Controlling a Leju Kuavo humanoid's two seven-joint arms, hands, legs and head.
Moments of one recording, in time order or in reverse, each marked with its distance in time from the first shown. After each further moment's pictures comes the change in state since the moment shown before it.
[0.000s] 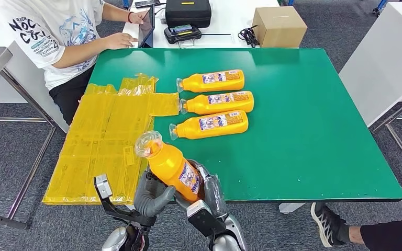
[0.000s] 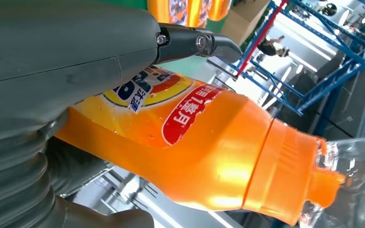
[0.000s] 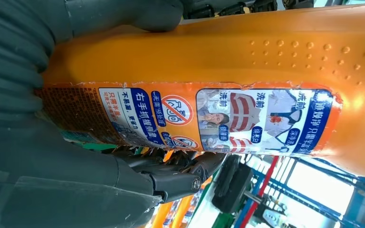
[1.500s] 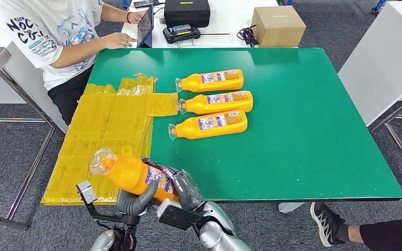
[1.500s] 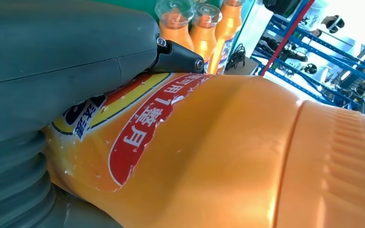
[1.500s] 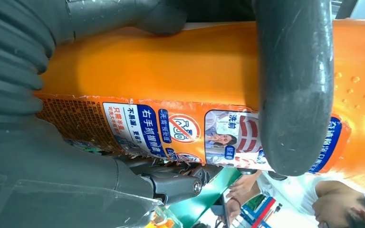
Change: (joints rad) left arm 0.020 0.019 0.121 0.011 -0.066 0.070 -0.104; right arm -0.182 0.018 0.154 0.253 0.089 0.157 0.048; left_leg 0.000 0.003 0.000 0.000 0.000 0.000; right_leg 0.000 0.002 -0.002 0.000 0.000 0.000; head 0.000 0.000
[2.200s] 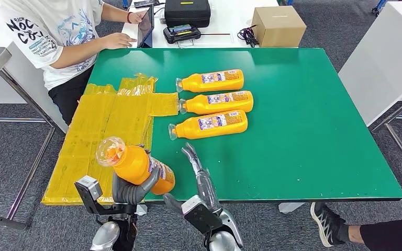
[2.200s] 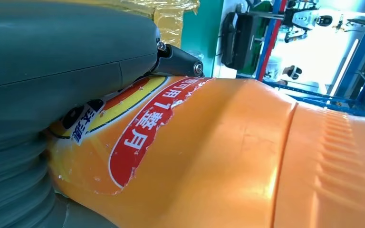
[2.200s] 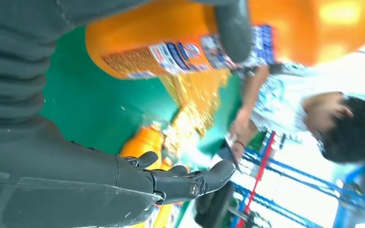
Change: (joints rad) left arm -0.026 -0.020 0.005 -0.078 -0.280 0.321 -0.073; right arm 0.194 -0.018 -0.089 -0.372 -0.137 -0.113 0.012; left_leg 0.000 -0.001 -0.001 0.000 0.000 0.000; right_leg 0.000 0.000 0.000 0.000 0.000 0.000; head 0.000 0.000
